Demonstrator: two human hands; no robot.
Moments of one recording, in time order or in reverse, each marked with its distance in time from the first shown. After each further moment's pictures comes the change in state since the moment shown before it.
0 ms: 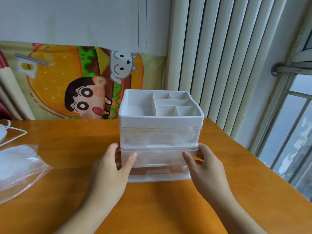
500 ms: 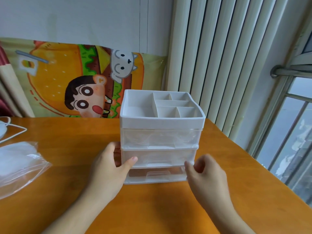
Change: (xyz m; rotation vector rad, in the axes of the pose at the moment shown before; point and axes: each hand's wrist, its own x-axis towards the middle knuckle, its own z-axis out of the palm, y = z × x) left_hand 0.002 0.005 -0.006 0.006 -0.071 -0.090; right_hand -0.025 -0.016 -0.004 -0.095 0.023 0.228
